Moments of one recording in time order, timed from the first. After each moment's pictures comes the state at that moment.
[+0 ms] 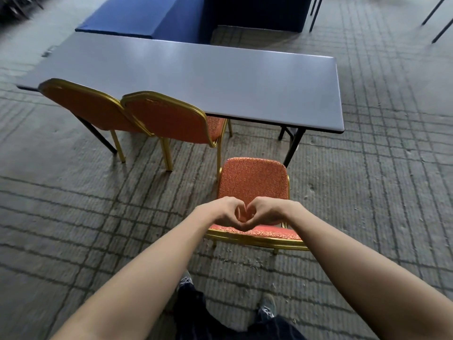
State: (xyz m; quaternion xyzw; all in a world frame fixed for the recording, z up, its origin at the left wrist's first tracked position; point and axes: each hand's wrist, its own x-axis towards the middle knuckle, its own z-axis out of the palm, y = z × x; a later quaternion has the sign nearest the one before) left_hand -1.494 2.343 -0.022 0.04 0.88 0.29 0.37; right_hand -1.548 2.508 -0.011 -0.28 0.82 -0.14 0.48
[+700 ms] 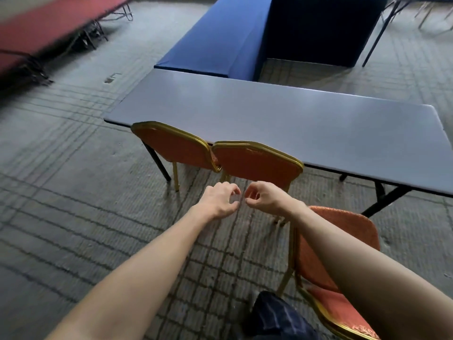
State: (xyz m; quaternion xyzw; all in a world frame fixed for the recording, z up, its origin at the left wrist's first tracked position) left_hand -1.551 1.908 0.028 -0.05 0.98 0.17 0.13; right_hand -1.630 2.081 0.033 -0.32 0.88 -0.25 0.25
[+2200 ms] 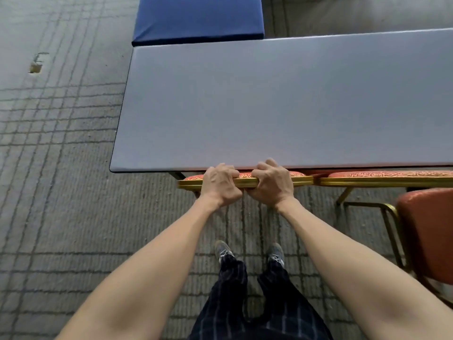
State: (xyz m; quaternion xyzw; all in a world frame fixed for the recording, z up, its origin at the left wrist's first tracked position) left_hand -1.812 1.370 -0.076 0.05 0.98 0.15 0.12; right_hand -1.829 1.535 -0.096 -0.22 0.96 -0.16 0.00
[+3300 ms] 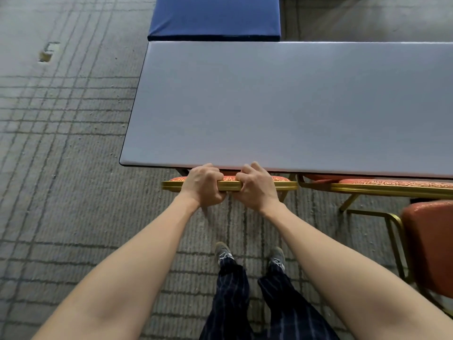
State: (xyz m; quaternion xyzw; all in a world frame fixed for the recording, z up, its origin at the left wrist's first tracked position) left_hand -1.798 1.285 -0.087 0.12 0.98 0.17 0.06; right_hand -1.815 1.469 -0.109 -0.26 0.94 -0.22 -0.01
